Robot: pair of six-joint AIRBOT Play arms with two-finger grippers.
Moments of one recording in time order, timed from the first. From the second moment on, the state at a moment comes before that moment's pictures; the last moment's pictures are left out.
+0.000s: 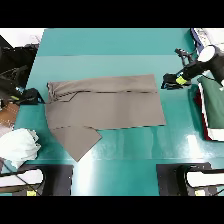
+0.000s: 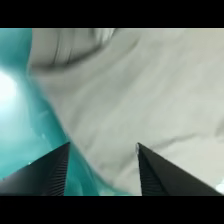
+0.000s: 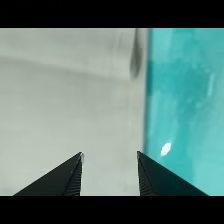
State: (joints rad) left arm 0.35 -1.38 1.23 1.21 -1.46 -1.23; right arm -0.02 -1.49 1.46 -1.26 1.36 1.54
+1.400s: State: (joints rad) left arm 0.37 -0.92 0.46 1.06 -1.18 -1.38; right arm -0.05 -1.36 1.25 -1.01 1.27 1.45
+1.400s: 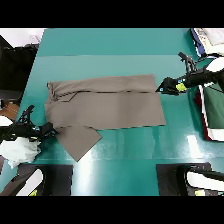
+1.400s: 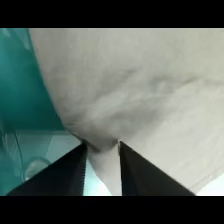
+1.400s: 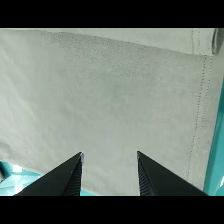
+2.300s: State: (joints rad) left arm 0.37 -0.92 0.63 1.00 -1.35 -1.30; right arm -0.31 -1.35 1.09 -1.11 1.51 1.37
